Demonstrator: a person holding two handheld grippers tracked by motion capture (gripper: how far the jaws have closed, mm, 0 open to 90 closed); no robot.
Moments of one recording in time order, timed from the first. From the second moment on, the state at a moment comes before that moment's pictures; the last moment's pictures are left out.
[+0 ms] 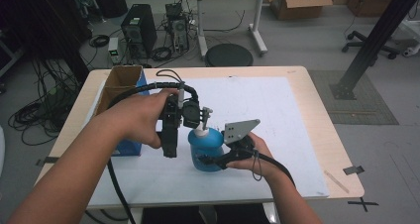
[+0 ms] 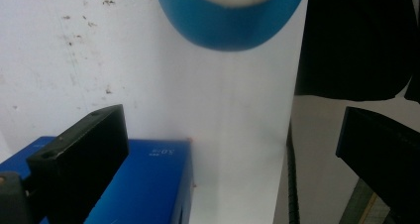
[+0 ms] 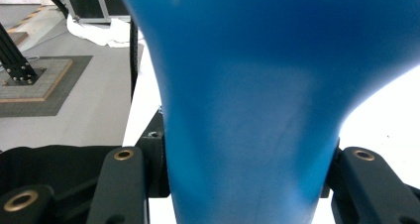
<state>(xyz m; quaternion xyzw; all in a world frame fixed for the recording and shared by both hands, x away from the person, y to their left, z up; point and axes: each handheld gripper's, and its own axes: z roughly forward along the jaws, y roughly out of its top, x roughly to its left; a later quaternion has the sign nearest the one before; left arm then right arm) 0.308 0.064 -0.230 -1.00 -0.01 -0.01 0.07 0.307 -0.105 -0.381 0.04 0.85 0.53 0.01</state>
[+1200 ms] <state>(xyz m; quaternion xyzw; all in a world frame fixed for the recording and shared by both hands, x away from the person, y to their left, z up) 0.306 0.062 -0.239 -1.00 -0.01 -0.01 0.05 0.311 -0.057 -0.385 0.02 0.83 0.56 0.00</state>
